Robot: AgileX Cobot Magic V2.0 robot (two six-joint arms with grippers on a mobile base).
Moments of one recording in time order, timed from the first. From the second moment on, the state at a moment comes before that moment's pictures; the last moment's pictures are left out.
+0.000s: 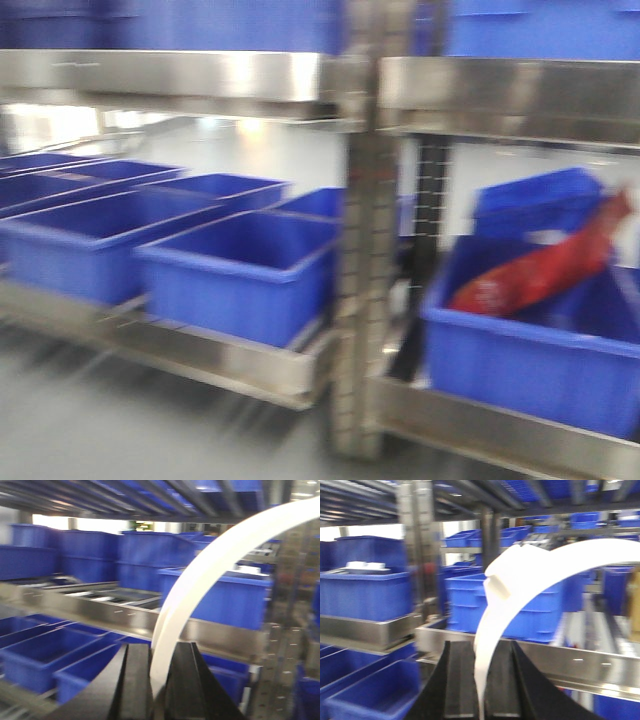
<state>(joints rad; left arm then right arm) 0.03 0.47 -0.78 0.19 0.30 -0.18 -0.25 0.27 -0.75 0.10 0.49 0.01</state>
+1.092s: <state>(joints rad) 0.03 0.47 -0.78 0.19 0.30 -0.18 -0.25 0.27 -0.75 0.10 0.49 0.01</state>
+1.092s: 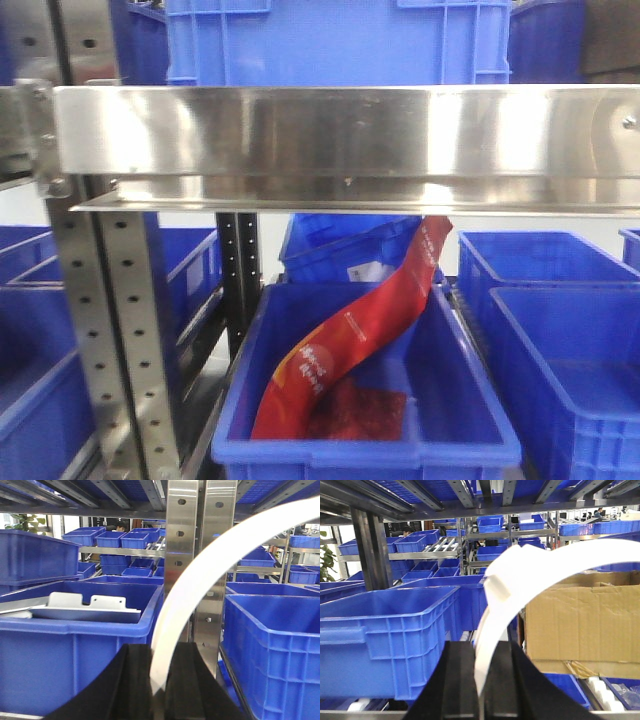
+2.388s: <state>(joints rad) 0.03 0.47 -0.78 0.19 0.30 -0.18 -0.25 0.27 -0.75 0.10 0.49 0.01</state>
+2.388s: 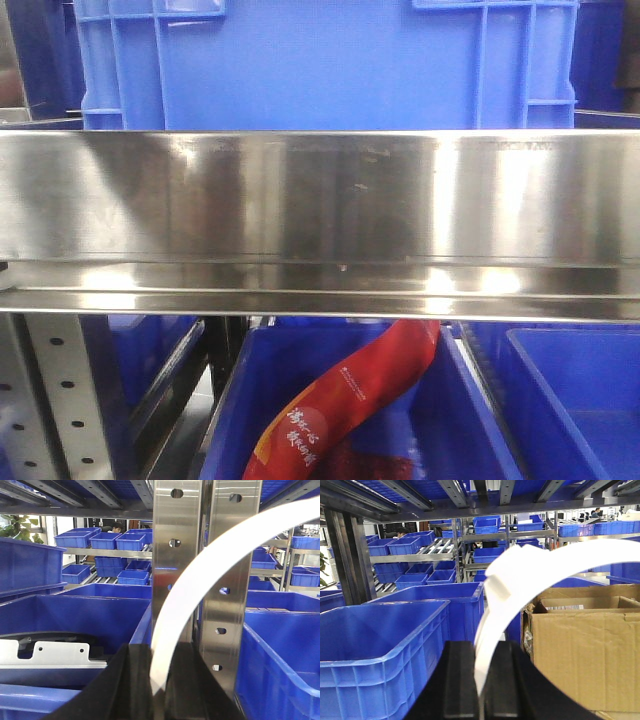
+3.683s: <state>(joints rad) -0.29 0.70 -0.94 0.07 0.31 -0.04 -0.25 0.45 -0.88 0.45 0.47 -0.30</state>
